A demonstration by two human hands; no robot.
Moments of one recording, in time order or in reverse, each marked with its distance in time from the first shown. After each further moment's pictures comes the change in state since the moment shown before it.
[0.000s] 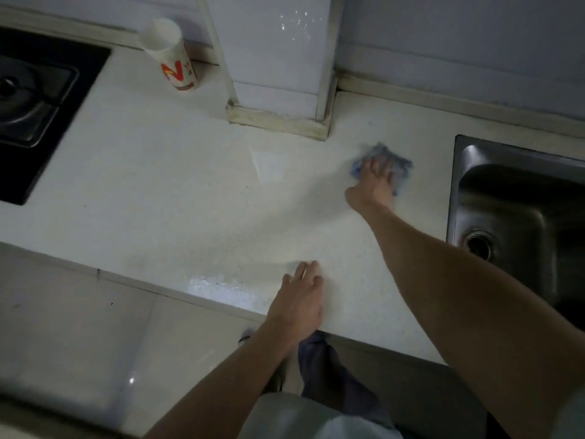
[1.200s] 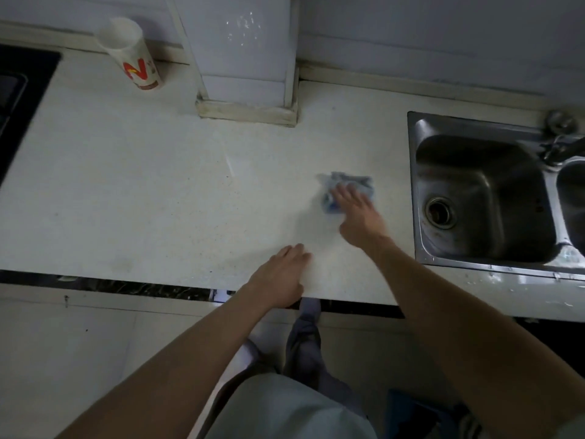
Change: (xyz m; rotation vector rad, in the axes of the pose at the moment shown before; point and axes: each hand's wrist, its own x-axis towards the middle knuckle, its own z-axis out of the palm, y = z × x) left_hand -0.019 -0.031 -0.013 -0.015 -0.092 0.235; right_hand -0.114 0.061 0.026 -0.079 0.073 -0.329
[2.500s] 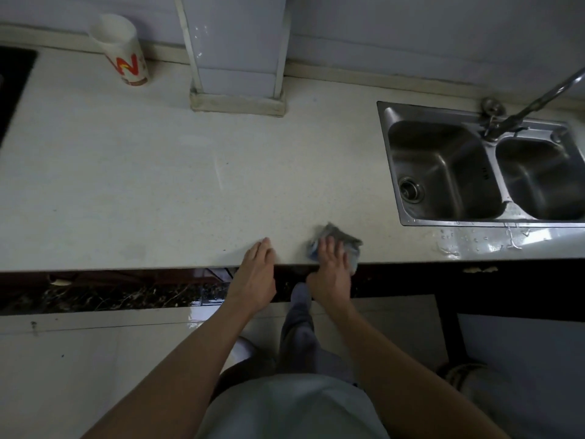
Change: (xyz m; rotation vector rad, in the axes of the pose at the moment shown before) left_hand -0.078 -0.053 0.050 0.084 0.283 -0.014; right_hand -0.153 -0.132 0.071 0.095 0.022 0.472
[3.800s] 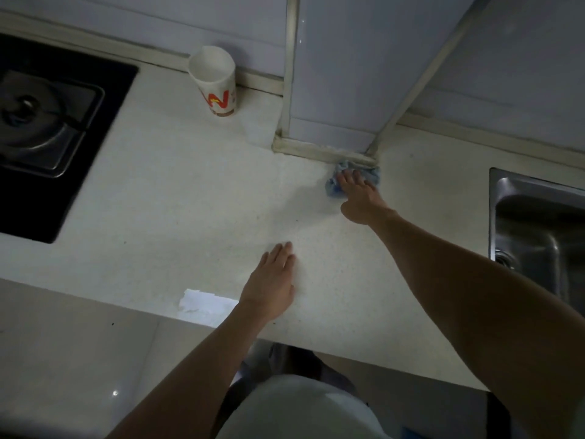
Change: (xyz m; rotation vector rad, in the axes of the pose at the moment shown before) left_hand 0.090 -0.109 -0.073 -0.042 -0.036 -0.181; right_hand 0.310 -0.162 -0.063 -0.275 -0.309 -0.482
